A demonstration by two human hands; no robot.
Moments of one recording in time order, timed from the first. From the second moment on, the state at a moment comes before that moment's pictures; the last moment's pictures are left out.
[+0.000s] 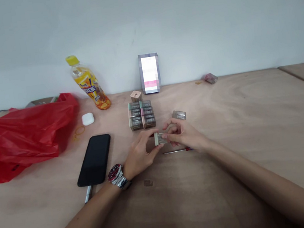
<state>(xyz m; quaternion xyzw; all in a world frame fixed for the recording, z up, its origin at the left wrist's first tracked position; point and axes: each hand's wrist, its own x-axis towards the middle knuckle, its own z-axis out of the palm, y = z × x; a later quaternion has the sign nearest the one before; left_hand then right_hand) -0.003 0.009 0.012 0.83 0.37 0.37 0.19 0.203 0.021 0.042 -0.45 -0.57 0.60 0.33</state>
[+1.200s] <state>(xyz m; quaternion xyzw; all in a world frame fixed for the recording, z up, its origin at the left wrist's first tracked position) -0.003 0.008 0.006 0.83 0.36 0.39 0.15 0.209 0.023 0.047 -0.41 -0.65 0.56 0.30</state>
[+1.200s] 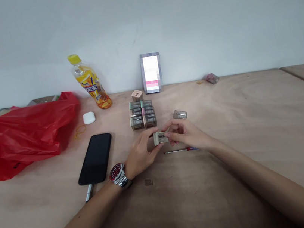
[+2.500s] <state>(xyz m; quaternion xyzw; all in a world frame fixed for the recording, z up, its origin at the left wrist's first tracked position) -0.002 0.019 0.005 0.68 0.45 0.47 0.34 0.231 0.008 0.094 -0.38 -0.80 0.47 -0.04</state>
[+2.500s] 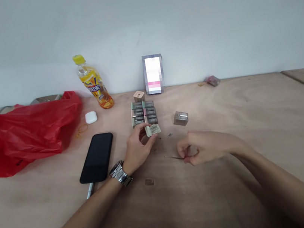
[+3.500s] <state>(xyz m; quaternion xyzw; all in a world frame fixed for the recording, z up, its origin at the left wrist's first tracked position) -0.003 0.021 0.004 0.68 0.47 0.47 0.31 0.213 0.030 -0.007 -0.39 -0.51 0.55 0.54</state>
